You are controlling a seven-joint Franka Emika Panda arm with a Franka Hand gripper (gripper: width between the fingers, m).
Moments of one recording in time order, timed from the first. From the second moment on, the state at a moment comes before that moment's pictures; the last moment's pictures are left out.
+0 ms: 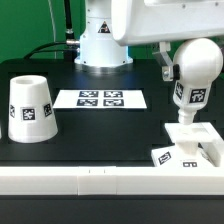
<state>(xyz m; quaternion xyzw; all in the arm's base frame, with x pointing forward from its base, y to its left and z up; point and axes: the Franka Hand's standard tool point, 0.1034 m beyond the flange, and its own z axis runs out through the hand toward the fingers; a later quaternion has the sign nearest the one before) 0.644 0.082 0.144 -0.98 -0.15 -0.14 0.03</state>
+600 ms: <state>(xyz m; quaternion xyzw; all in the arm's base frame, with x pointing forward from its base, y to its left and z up) 0.636 0.085 0.132 -0.97 -0.15 -0.16 0.03</state>
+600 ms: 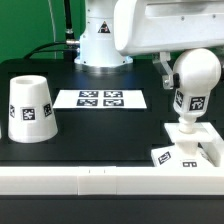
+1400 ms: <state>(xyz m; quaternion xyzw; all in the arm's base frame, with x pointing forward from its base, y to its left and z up) 0.630 0.087 0.117 -0.97 -0.15 -0.16 0.03</state>
